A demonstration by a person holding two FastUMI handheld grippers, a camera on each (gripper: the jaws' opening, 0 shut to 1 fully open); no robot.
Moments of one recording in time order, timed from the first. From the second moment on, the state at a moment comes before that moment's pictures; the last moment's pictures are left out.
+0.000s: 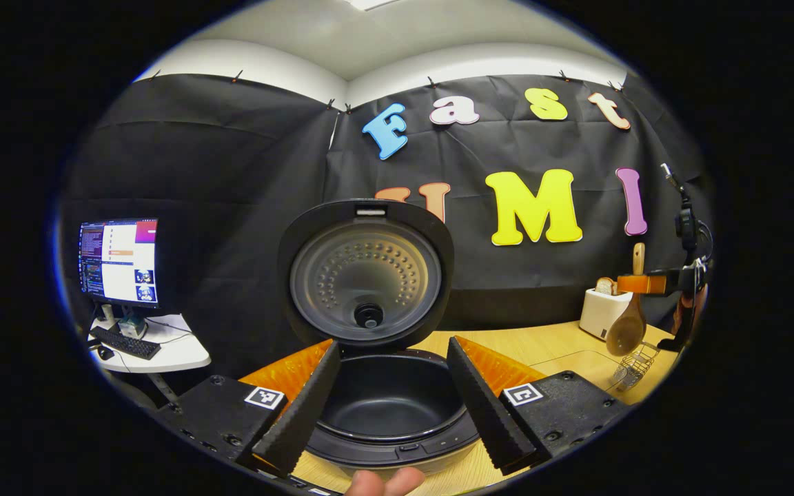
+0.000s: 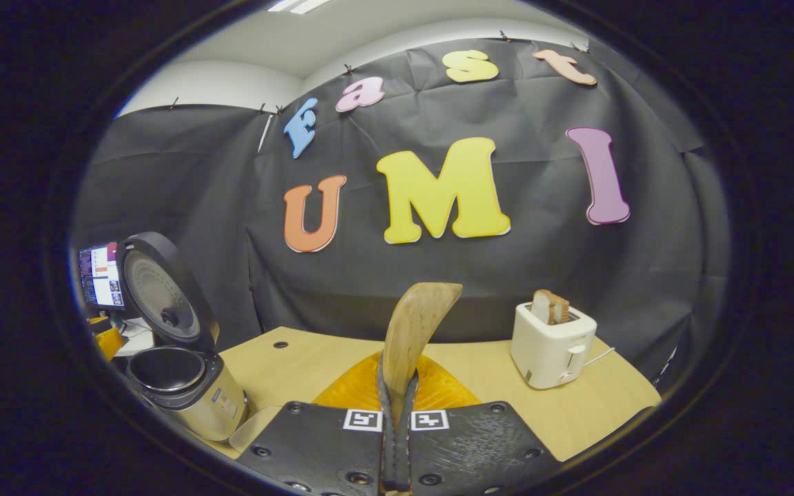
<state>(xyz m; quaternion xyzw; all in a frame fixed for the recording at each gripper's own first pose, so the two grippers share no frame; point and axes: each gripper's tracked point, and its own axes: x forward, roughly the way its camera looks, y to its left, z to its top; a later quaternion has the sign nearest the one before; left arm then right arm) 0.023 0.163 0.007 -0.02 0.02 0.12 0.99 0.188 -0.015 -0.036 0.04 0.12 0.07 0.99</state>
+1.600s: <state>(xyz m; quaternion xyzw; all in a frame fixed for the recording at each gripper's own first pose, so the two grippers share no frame) 0.006 0.192 -0.004 -0.03 0.04 0.13 0.99 0.197 0.105 -0.142 0.19 0.25 0.08 0.95</state>
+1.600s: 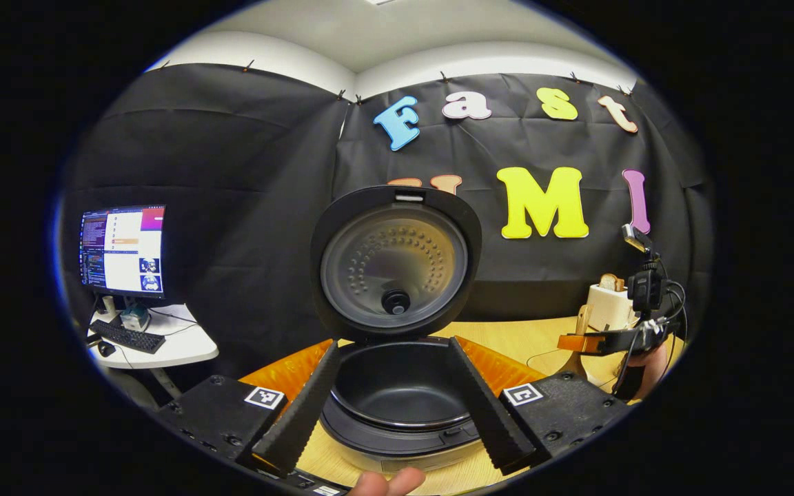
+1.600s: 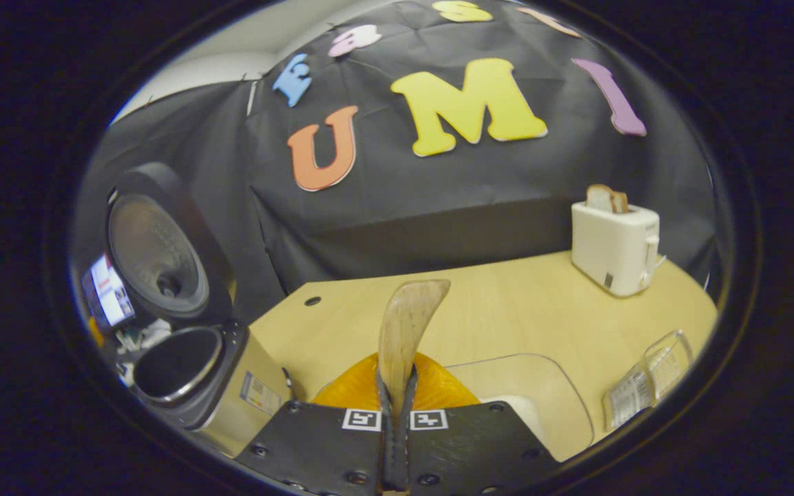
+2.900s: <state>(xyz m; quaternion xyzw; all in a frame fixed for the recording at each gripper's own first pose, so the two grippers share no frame) -0.003 0.165 0.017 -0.02 0.04 0.14 0.99 0.201 0.035 -0.097 0.42 0.20 0.08 0.88</state>
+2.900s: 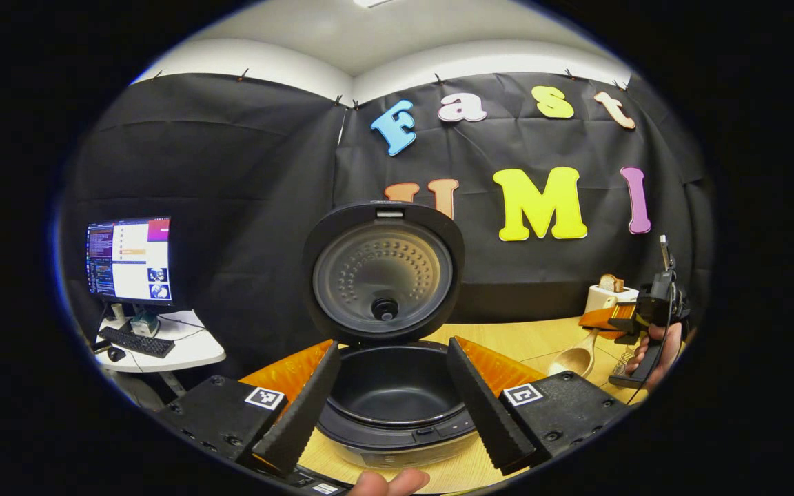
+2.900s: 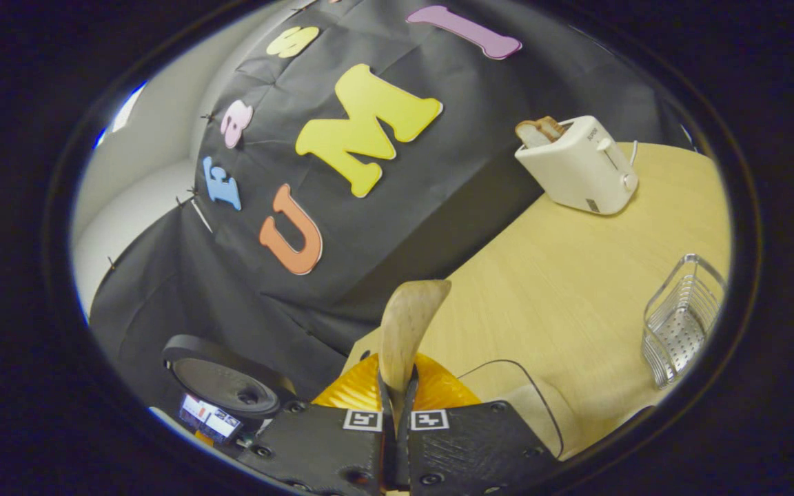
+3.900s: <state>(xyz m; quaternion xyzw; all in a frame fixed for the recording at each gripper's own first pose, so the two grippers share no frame) -0.012 0.191 0.004 -0.03 0.06 0.16 0.99 0.222 0.140 -0.007 0.42 0.17 0.17 0.88</state>
